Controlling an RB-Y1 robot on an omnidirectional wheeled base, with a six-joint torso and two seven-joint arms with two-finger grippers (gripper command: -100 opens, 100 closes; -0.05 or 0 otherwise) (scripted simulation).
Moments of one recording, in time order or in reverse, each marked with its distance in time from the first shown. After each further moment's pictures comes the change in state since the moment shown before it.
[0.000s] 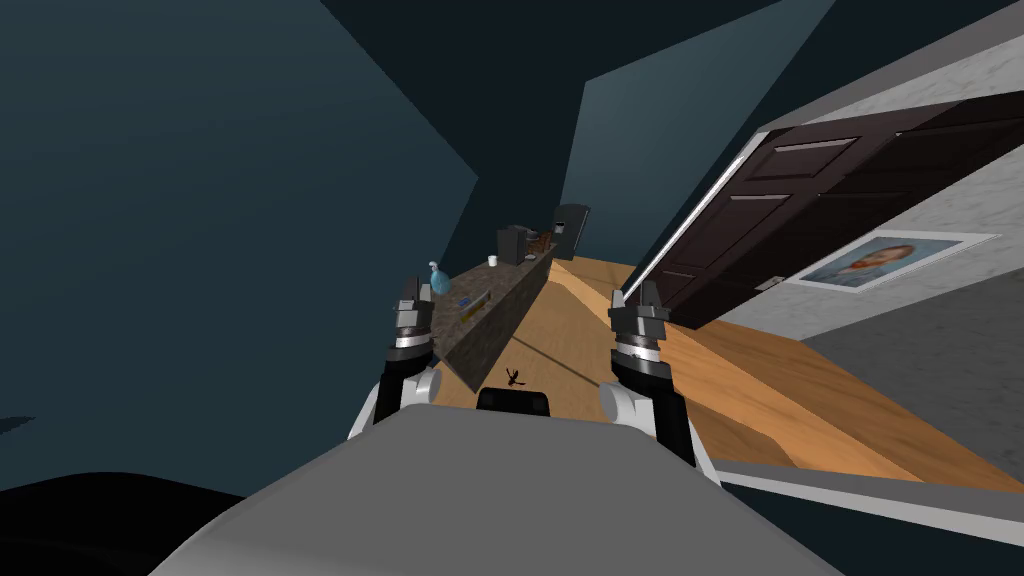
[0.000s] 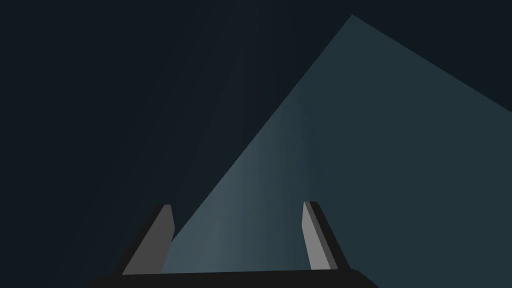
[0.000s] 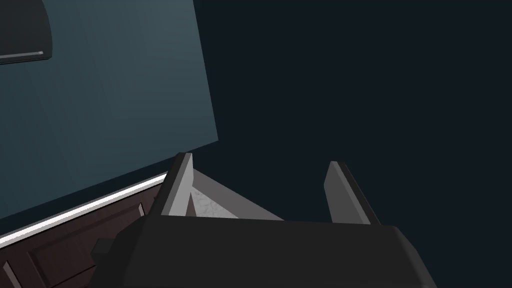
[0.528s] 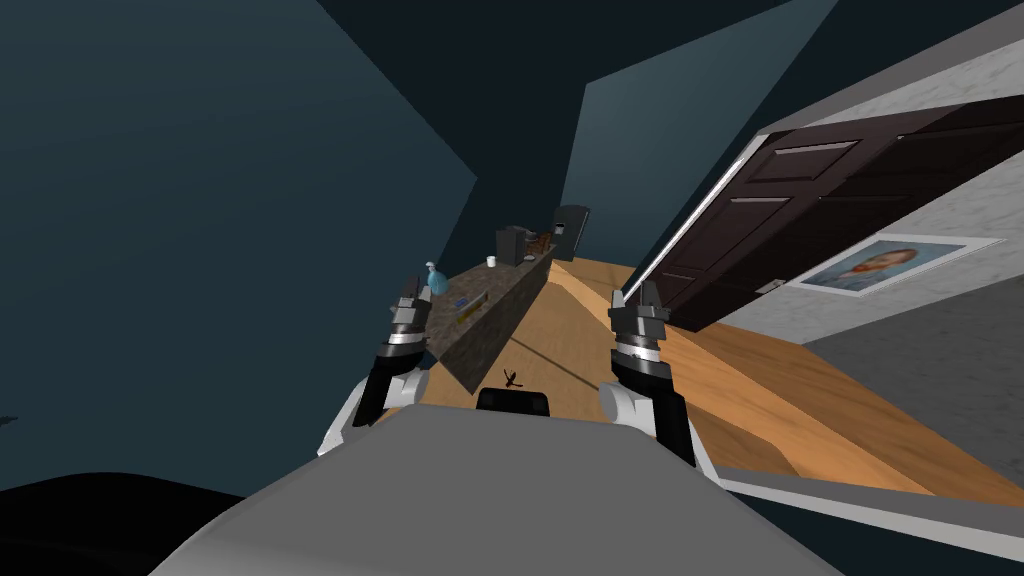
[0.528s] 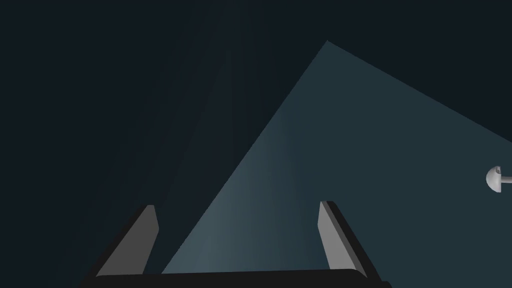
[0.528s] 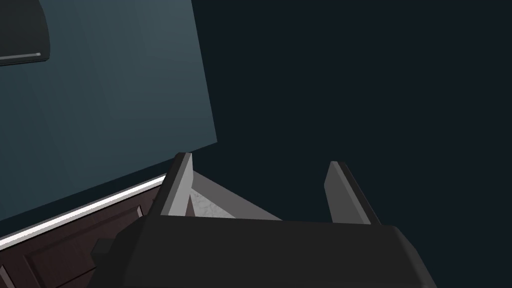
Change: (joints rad) left arm -0.006 0.142 0.054 -0.006 0.043 0.102 0.034; right arm 0.000 0.000 0.000 0.000 0.000 0.000 0.000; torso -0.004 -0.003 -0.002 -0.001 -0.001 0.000
